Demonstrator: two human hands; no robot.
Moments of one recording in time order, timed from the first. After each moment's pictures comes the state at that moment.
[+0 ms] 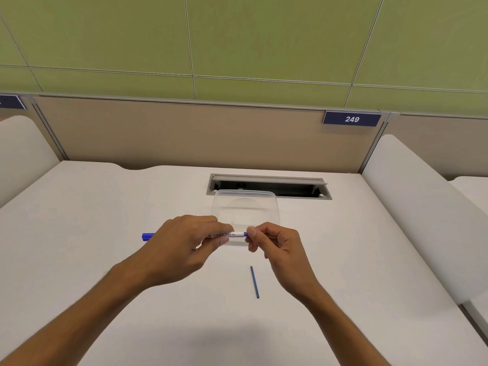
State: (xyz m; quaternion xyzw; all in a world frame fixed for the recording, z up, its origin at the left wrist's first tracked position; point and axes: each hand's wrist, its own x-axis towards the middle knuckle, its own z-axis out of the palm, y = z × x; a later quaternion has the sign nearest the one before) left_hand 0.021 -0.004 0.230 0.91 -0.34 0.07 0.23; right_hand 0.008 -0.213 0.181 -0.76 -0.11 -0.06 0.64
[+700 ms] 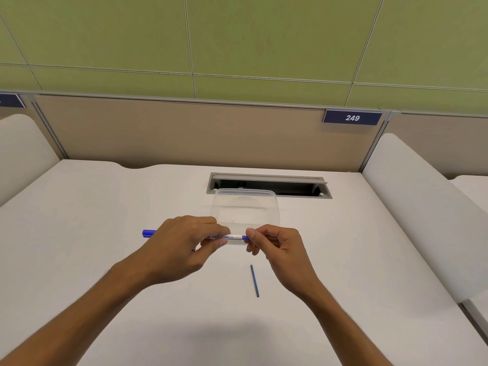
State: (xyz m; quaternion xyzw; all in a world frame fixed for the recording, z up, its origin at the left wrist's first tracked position) left_hand 0.023 -0.002 0.224 0.91 -0.34 0.07 0.21; right_hand 0.010 -0.217 0.175 -0.77 -0.11 -0.05 0.62
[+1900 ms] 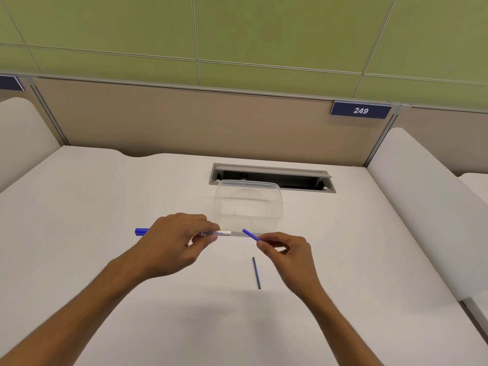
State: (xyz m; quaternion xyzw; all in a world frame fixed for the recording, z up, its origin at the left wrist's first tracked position) left_hand 0.031 0.019 0.198 0.93 -0.29 0.07 0.21; right_hand 0.017 -0.230 0.122 -0.82 0.01 -0.07 0.57
